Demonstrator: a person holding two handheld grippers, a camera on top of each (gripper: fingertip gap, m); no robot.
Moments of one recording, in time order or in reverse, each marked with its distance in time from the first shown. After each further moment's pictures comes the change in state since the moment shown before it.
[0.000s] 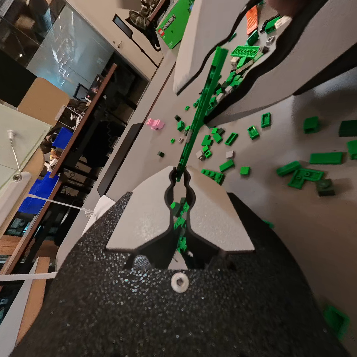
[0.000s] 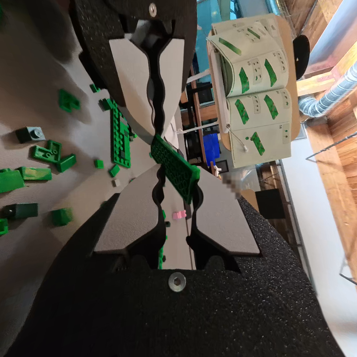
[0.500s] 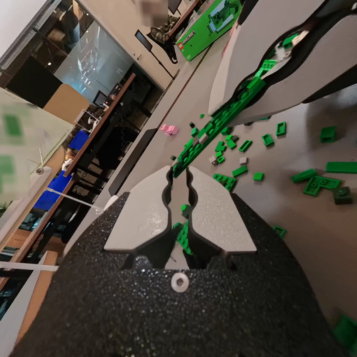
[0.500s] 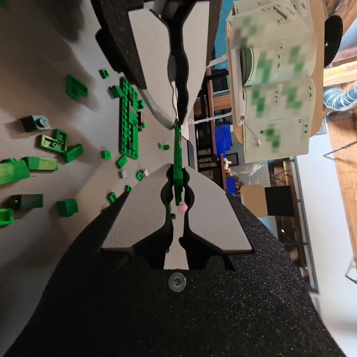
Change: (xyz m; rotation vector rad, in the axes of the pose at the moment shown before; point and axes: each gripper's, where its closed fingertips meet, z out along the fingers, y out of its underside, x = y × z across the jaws) left arm -0.014 -0.004 -0.005 0.052 -0.083 -0.030; right arm -0.008 0.007 0.002 -0.065 -0.074 -0.017
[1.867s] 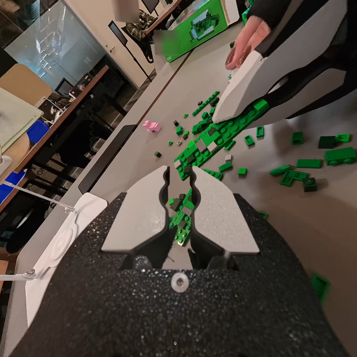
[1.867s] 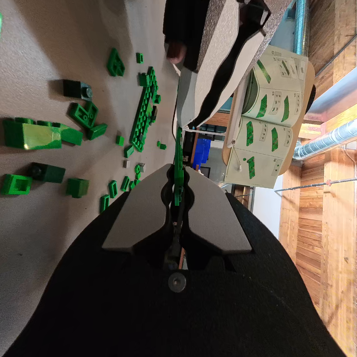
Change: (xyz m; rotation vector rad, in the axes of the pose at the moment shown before) left arm 0.004 0.003 -0.009 0.010 0.146 -0.127; right arm -0.011 -0.005 0.000 0.009 0.016 -0.344
